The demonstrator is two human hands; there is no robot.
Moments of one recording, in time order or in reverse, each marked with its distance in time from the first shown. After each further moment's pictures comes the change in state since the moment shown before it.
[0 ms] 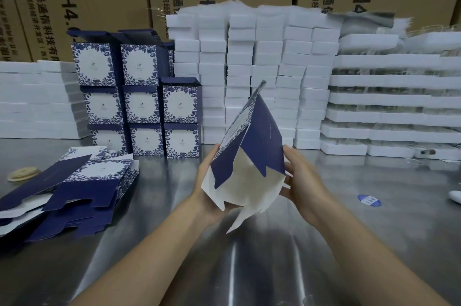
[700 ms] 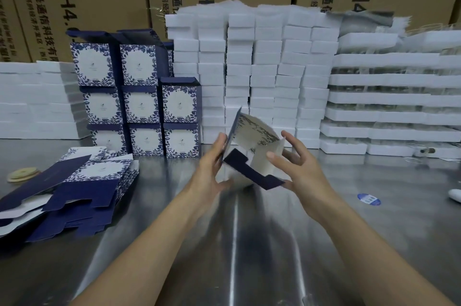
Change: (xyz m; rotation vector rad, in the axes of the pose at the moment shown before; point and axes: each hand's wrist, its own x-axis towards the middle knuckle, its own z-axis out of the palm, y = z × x) left_hand -0.018 0.016 0.015 0.329 -0.036 0.303; right_hand 0.001 -0.006 -0.007 -0.053 -0.072 -0.136
